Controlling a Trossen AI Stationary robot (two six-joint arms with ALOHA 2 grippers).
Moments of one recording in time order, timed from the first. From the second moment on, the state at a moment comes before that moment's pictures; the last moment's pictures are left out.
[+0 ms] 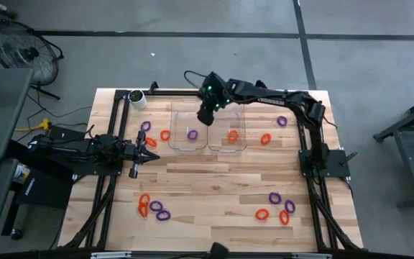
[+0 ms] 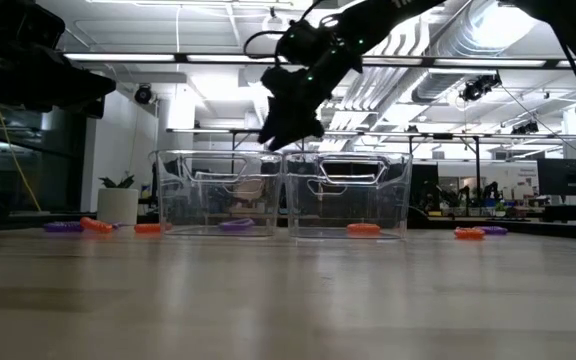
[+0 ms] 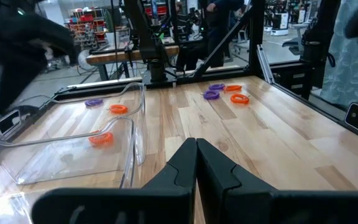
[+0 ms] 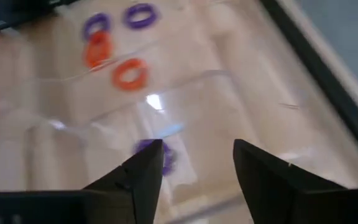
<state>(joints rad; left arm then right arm) -0.10 0.07 0.01 0.01 0.01 0.10 -0.44 2.01 1.72 -0.53 -0.17 0.07</state>
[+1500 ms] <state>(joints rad) -0.10 0.07 0.01 0.01 0.01 0.10 -0.83 1.69 1.27 -1.14 0.06 0.29</state>
